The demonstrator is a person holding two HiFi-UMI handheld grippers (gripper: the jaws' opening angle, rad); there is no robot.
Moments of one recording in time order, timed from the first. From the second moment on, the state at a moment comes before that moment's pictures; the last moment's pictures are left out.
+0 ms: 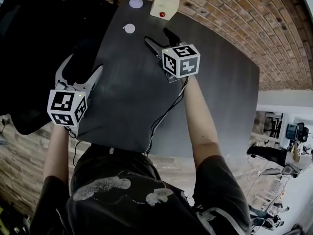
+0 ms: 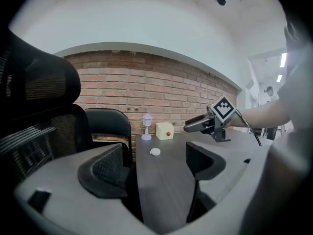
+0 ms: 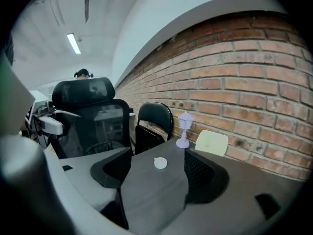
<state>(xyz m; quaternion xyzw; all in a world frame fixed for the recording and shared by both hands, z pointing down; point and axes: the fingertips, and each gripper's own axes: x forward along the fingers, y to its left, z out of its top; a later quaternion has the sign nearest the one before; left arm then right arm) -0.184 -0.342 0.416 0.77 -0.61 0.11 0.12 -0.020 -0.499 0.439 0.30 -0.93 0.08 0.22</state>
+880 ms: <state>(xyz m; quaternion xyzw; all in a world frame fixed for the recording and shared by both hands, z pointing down) -0.199 -0.411 0.482 0.75 -0.63 0.14 0.17 -0.126 -0.584 0.612 0.19 -0.91 0.03 0.36</state>
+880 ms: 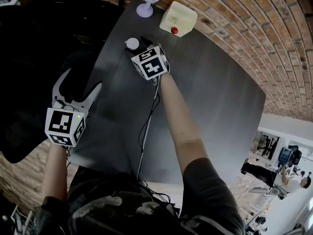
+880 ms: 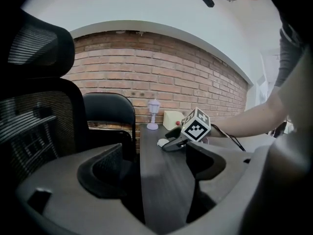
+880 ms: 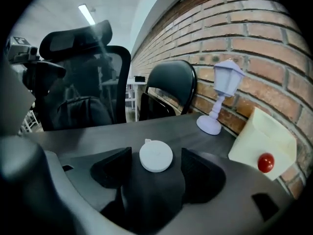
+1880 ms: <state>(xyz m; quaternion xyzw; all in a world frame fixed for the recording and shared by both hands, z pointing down) -0.180 -0.392 0.488 0.75 -0.62 0.15 0.18 -0.129 -0.563 0.606 0.17 -0.91 0.11 0.36</state>
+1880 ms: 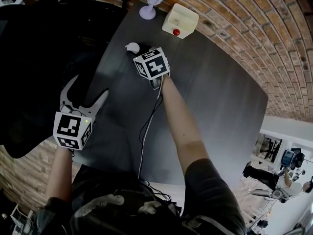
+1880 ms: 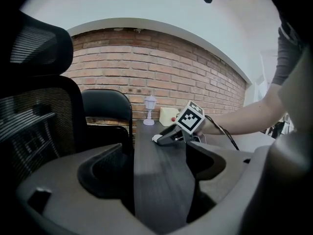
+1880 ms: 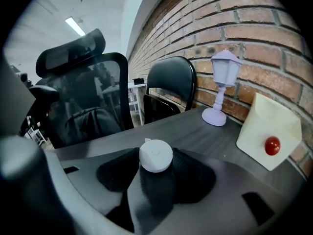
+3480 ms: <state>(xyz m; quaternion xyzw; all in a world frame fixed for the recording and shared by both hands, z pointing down) -0.053 -0.237 0.350 0.96 -0.28 0.08 0.02 -0.009 -0.242 0.360 0.26 -0.92 -0.05 0.28</state>
